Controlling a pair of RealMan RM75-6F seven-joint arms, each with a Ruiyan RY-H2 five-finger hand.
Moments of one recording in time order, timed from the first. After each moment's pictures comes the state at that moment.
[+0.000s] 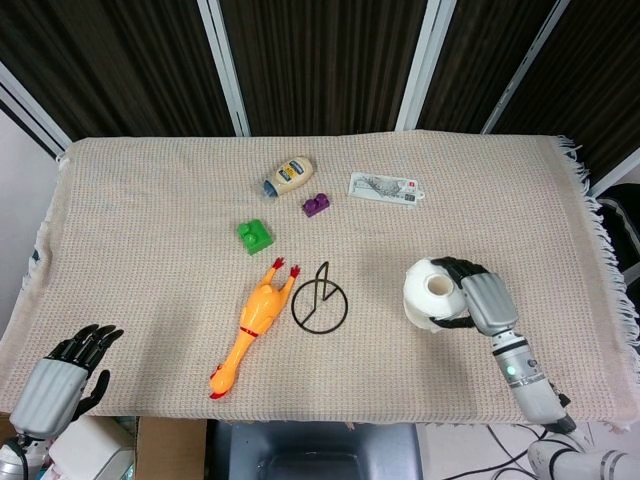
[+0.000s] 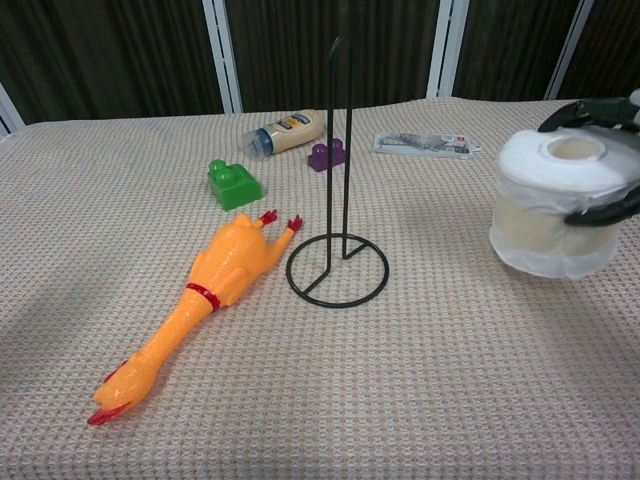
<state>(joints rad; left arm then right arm) -0.08 -1.13 0.06 -1.62 1.79 1.58 0.17 0.43 -1.38 0.11 -1.44 -1.42 1.21 0.05</state>
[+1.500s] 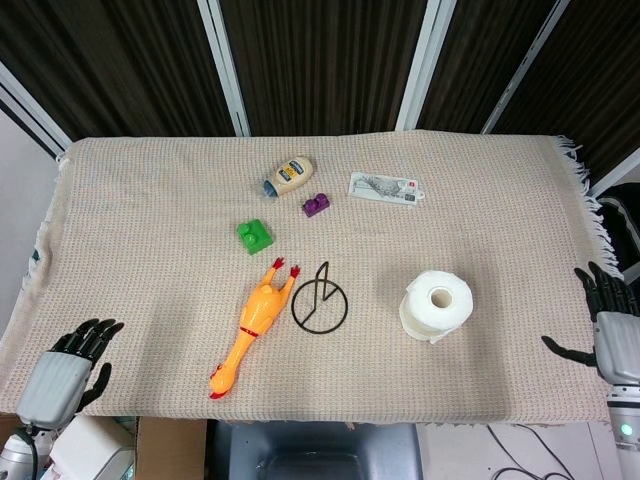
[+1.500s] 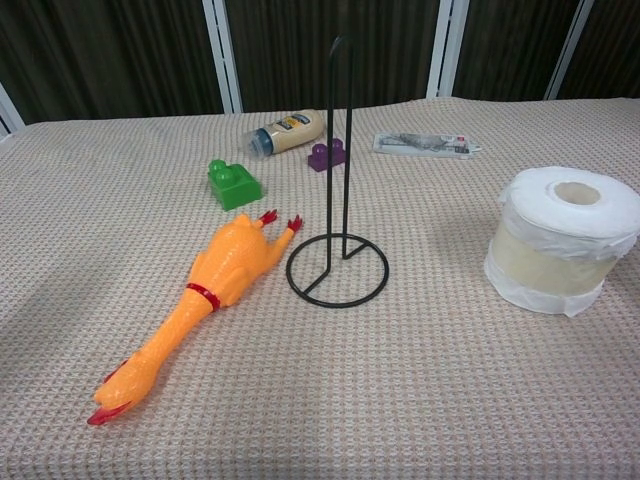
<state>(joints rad) -0.10 -1.14 0.04 -1.65 1.73 1.53 0.23 0.11 -1.13 0.08 -1.56 -1.37 1.48 0.06</state>
